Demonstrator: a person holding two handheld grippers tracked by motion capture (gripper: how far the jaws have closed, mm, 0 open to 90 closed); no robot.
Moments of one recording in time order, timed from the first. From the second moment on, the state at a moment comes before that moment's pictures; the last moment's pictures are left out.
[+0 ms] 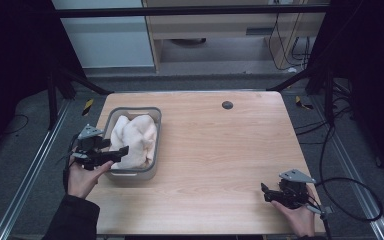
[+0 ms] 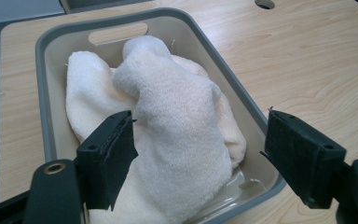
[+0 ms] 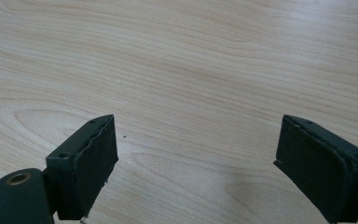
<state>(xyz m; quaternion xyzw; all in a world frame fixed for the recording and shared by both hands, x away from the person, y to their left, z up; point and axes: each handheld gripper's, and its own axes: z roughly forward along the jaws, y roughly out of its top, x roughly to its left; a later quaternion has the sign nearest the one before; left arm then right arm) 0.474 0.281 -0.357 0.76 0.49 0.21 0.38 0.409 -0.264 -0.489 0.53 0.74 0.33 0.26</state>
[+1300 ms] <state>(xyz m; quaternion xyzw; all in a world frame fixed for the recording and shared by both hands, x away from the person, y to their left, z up) 0.540 0.251 -0.378 0.79 0.51 0.17 0.29 0.412 -0.264 -0.493 0.53 0.75 0.31 0.25</state>
